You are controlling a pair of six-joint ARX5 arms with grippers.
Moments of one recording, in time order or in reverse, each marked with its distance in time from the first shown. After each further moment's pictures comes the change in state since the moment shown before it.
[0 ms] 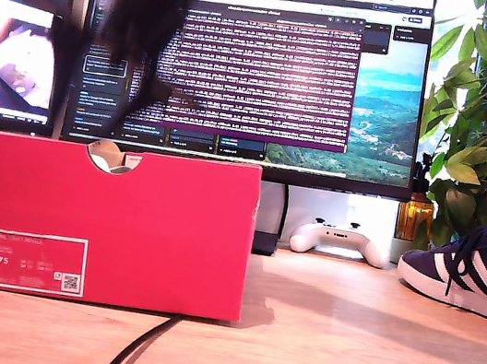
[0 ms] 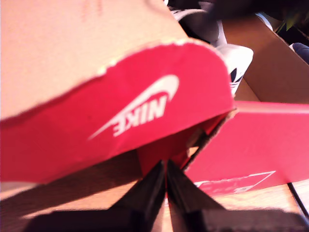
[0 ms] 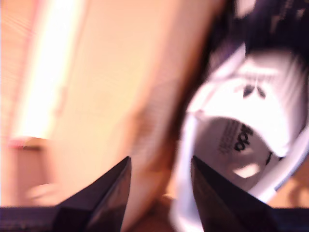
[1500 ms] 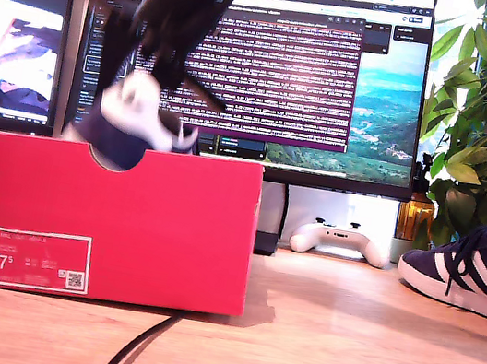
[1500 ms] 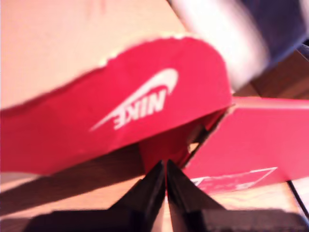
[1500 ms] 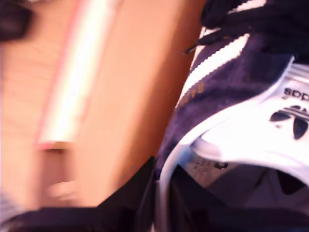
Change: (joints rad) left arm 0.000 0.000 0.000 0.001 0.000 0.000; right arm -0.056 -0.121 -0.310 0.213 -0.058 0.018
